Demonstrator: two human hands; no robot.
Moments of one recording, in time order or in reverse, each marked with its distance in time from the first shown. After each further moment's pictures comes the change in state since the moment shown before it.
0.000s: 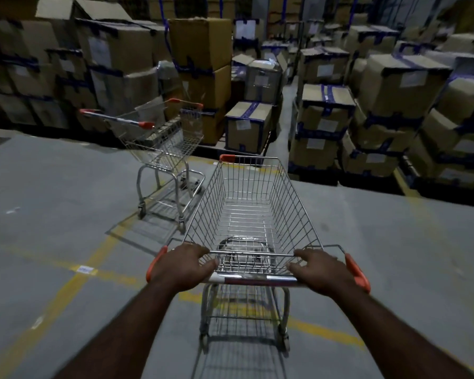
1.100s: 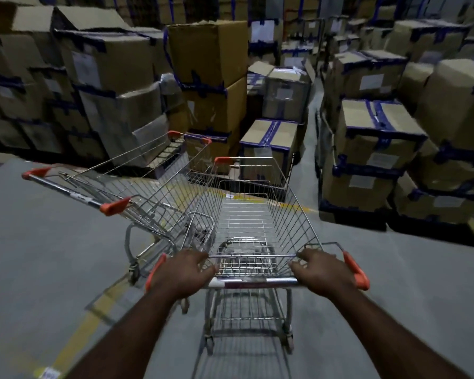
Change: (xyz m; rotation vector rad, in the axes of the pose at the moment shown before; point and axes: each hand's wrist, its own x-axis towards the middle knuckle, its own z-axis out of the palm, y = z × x) left_hand 0.562 -0.113 -0.094 -0.021 -0.037 -0.068; right_hand 0.583 -0.111 -0.098 -0.064 0.087 -0.027
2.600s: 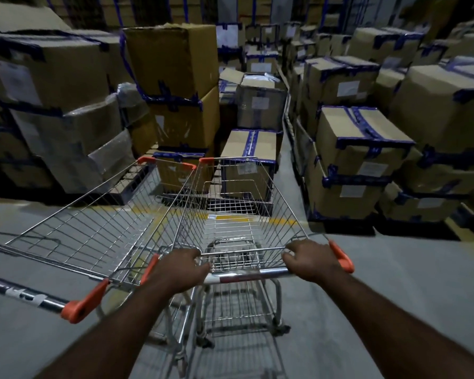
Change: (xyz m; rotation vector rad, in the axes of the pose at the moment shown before) left_hand 0.240 -0.077 -0.076 -0.012 -0.086 0.100; right_hand 0.226 -0.095 0.002 -0.101 0.010 0.037
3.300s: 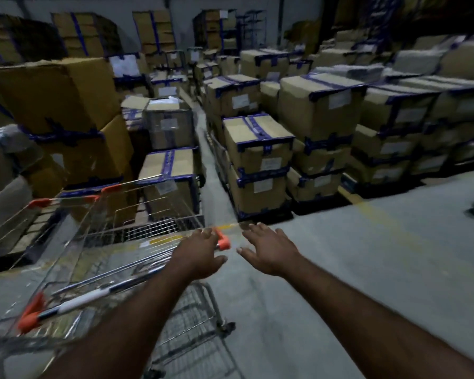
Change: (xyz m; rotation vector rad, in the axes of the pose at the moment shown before) left_hand -0.049 0.276 0.032 0.323 0.029 0.544; right_hand -0.167 0.123 -0.066 0.017 0.131 0.046
